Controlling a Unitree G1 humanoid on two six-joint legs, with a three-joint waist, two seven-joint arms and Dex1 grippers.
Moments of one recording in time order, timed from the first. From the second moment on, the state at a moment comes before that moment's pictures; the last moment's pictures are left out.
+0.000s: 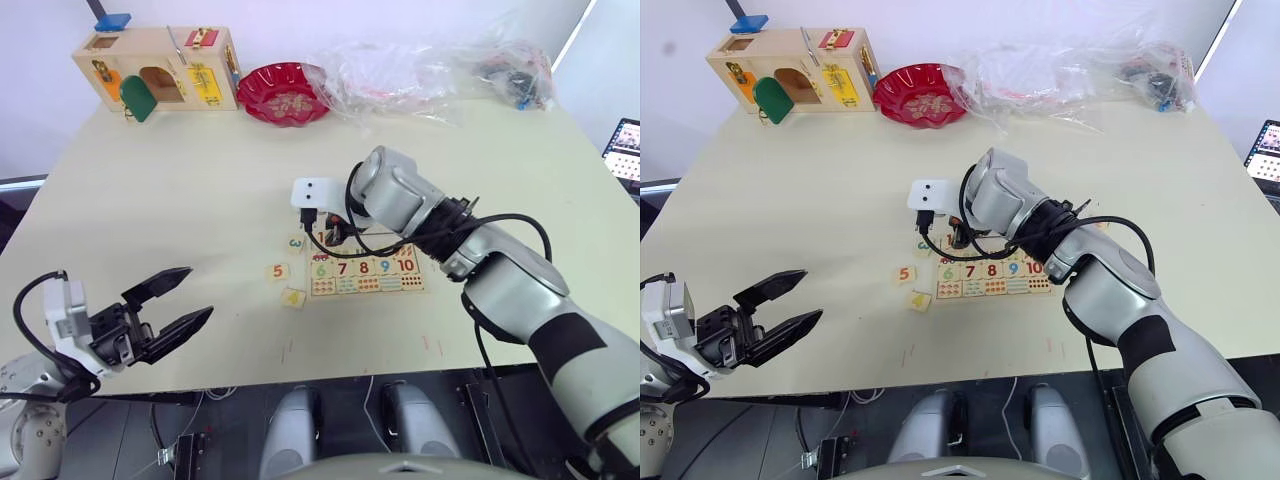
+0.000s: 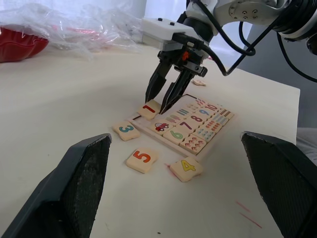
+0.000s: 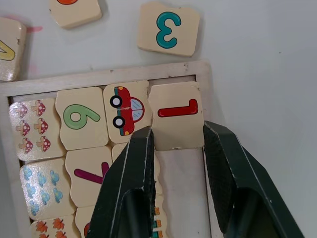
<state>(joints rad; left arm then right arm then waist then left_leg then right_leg) 0.28 0.67 0.57 -0.16 -0.81 0.20 -1.29 -1.33 -0.11 0.78 0.64 -0.15 0.80 1.15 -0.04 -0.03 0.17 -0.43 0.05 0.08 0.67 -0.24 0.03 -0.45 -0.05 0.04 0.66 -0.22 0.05</state>
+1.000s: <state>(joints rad) 0.28 0.66 0.57 -0.16 -0.79 0.20 -1.28 -1.34 -0.05 0.73 0.75 -0.23 0.72 1.18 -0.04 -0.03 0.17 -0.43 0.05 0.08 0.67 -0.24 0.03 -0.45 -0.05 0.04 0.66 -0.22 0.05</state>
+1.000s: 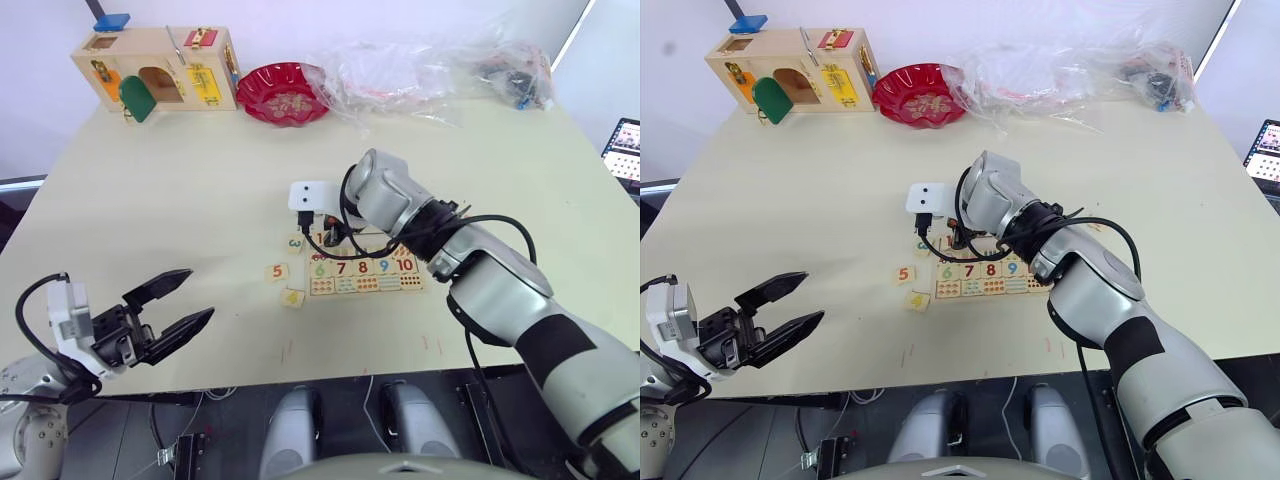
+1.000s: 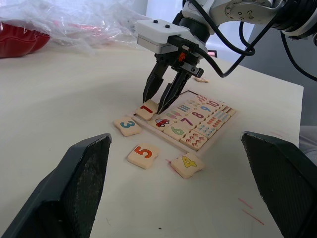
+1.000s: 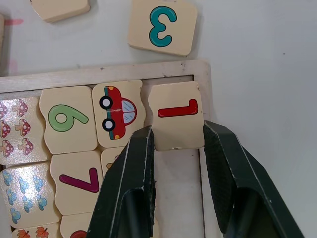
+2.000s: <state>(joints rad) 0.28 0.65 0.57 -0.16 -0.79 0.19 -1.28 -1.35 -0.04 0.72 0.79 -0.25 0.69 1.19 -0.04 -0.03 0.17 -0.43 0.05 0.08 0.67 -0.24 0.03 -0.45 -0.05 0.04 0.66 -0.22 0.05</state>
